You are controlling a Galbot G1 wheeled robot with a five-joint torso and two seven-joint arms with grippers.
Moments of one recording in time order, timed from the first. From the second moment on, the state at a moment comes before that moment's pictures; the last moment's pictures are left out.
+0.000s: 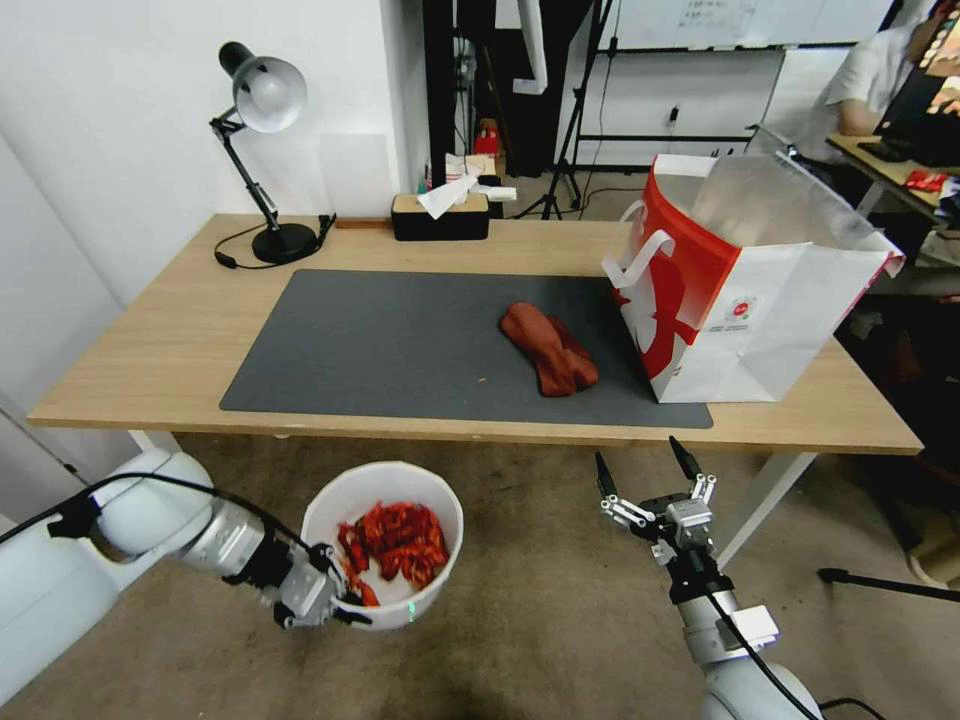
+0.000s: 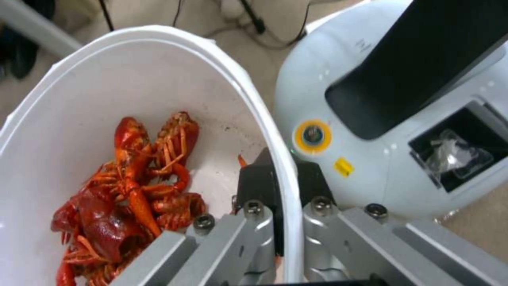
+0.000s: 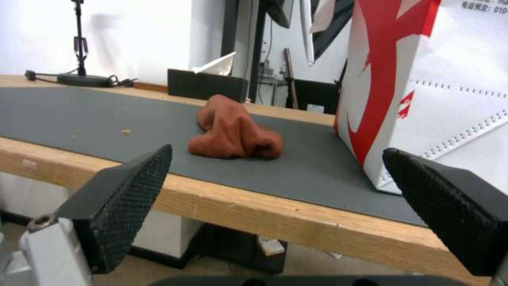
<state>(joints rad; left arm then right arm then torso) 1.13 -0.46 -0.17 -2.03 -0.10 -0.15 1.28 -1.60 1.07 0.32 1.95 0.16 0.42 0.21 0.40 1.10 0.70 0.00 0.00</state>
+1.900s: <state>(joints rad) -0.42 -0.80 0.67 -1.53 -0.52 -0.03 1.16 -1.70 1.16 0.38 2.00 0.12 0.45 0.21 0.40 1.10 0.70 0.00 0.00</state>
